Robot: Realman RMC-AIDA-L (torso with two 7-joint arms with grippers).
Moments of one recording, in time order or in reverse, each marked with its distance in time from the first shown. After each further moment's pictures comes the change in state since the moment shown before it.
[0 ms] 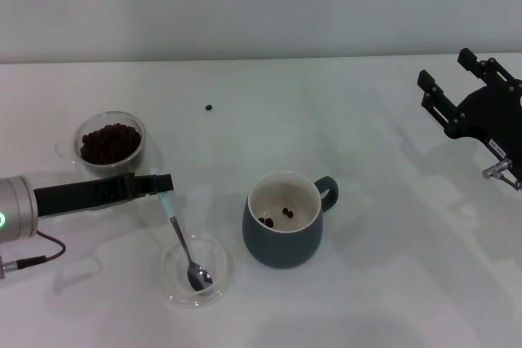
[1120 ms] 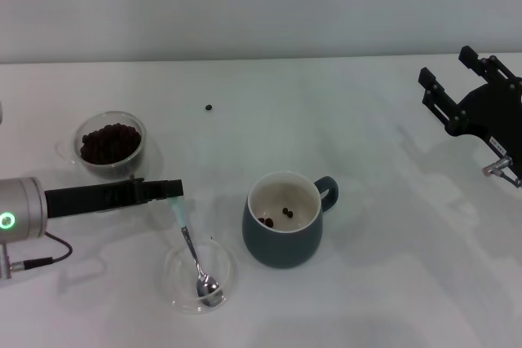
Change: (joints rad) left arm -0.028 -0.005 -0.001 -0.022 0.036 -0.002 0.023; right arm 0.006 0.000 0.008 0.005 0.000 0.002 0.000
